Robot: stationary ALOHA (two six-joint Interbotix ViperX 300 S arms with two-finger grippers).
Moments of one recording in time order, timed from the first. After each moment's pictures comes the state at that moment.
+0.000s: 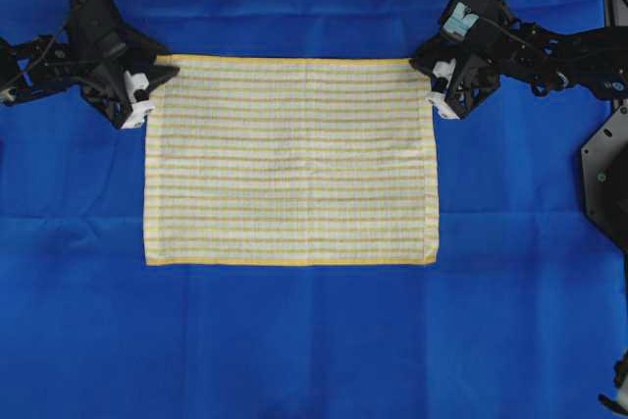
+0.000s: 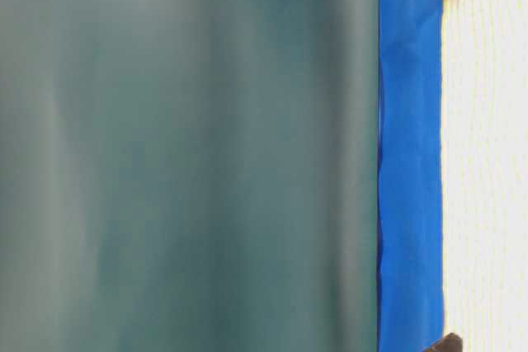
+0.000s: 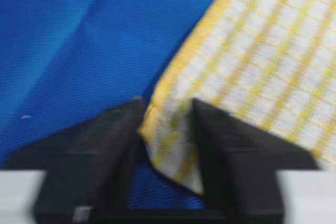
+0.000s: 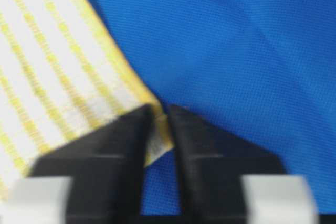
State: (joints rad) left arm 0.46 0.09 1.15 -0.06 -0.57 0.01; right arm -0.52 0.02 1.04 0.16 -0.27 0.02
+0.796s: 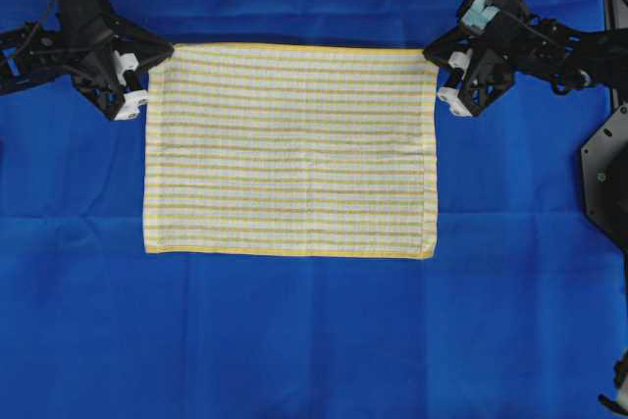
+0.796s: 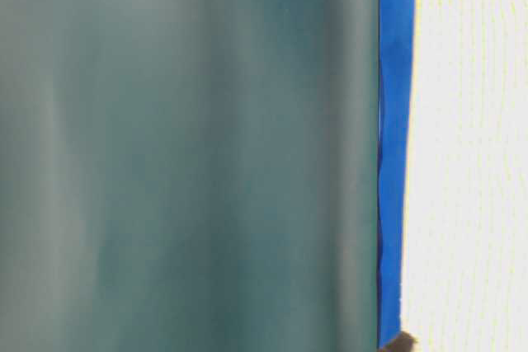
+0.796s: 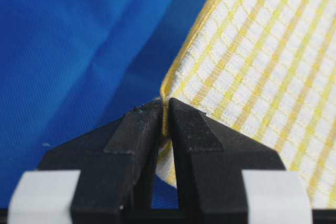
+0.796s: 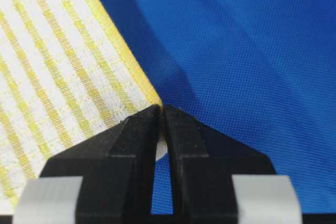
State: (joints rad) left arm 0.46 -0.11 1.15 -0.05 -0.45 0.02; right arm -0.51 -0.15 1.08 0.19 -0.19 0.02
